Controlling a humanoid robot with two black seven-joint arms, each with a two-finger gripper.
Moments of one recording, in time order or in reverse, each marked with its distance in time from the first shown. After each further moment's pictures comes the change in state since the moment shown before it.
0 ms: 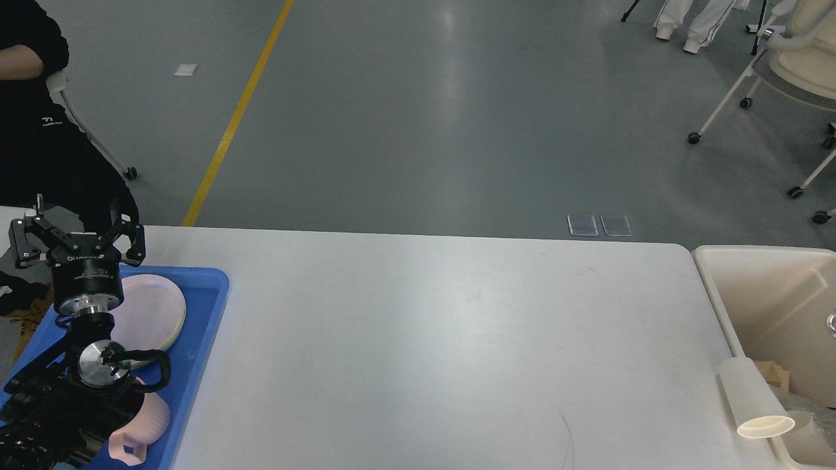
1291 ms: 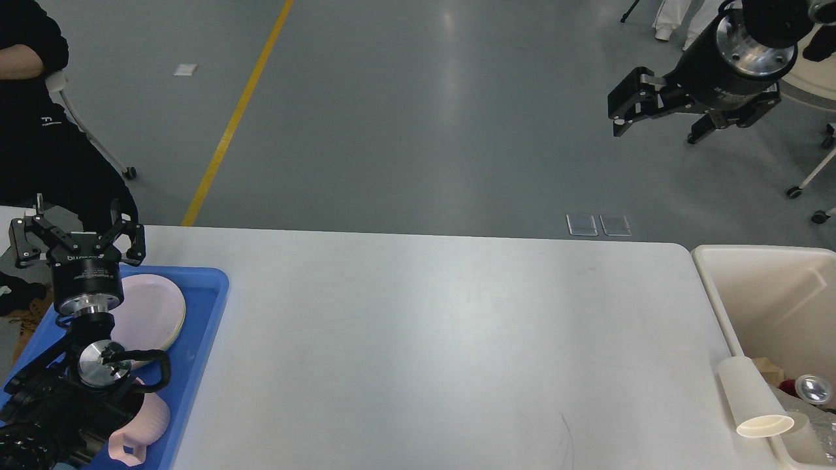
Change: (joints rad) left arm 0.000 0.000 0.000 0.000 0.000 0.000 0.000; right arm 1.110 0.179 -0.213 0.652 -0.010 0.656 0.005
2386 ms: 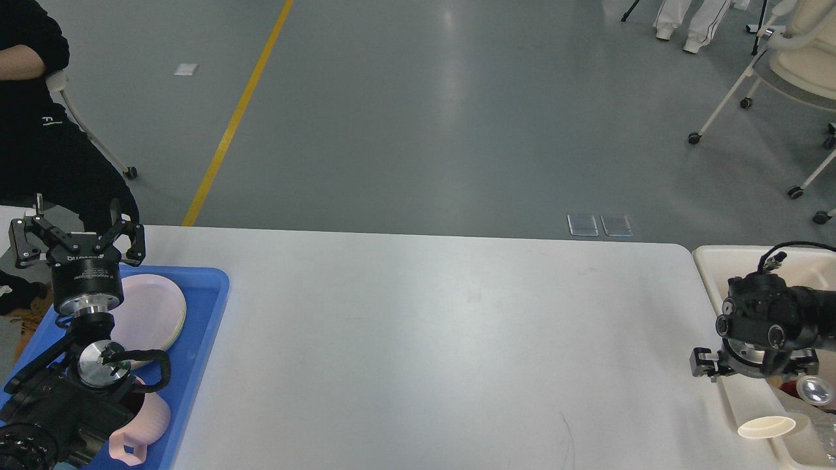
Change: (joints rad) left arm 0.000 0.000 0.000 0.000 -0.001 0.000 0.000; right arm -0.993 0.017 -0.038 -0.250 -0.386 -0.370 0.000
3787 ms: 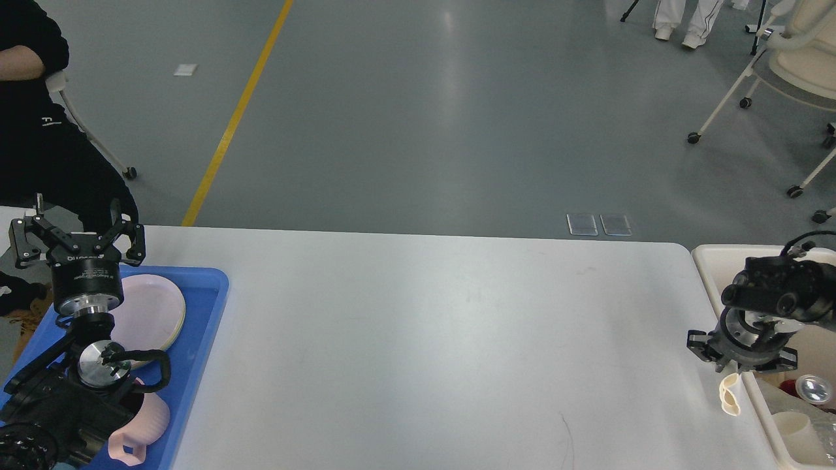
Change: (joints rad) left arm 0.000 0.000 0.000 0.000 0.001 0.000 0.000; right arm 0.182 -0.072 0.026 0.084 0.320 0.023 -0.009
